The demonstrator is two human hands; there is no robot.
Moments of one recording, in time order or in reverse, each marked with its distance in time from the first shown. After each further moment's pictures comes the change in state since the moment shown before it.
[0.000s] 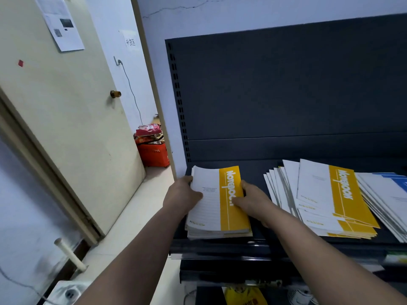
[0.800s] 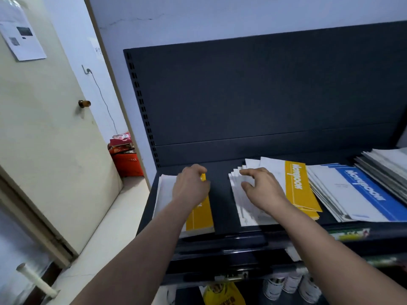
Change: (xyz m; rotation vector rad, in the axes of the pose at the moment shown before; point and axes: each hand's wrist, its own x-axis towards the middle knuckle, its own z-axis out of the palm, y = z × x) left_hand -0.022 0.080 0.054 0.074 0.063 0.280; right_hand -0.042 0.041 -0.084 -0.304 0.411 -0.113
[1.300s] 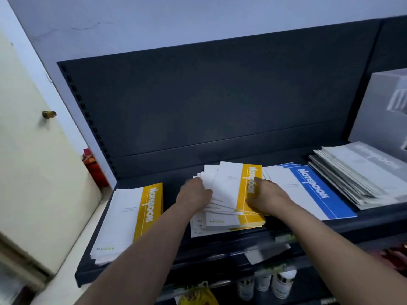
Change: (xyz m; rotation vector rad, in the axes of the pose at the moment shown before) left_hand 0.012 0.092 0.093 0.133 -0.269 -0.024; right_hand 0.006 0.107 -0.077 -0.200 -0.204 0.268
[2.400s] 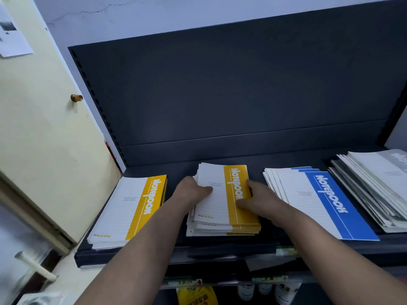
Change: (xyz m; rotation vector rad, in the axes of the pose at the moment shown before) left_hand 0.006 -0.001 0.001 -0.378 -0.008 -0.307; right_hand 0.024 -0.004 0.009 0.319 -0.214 -0.145
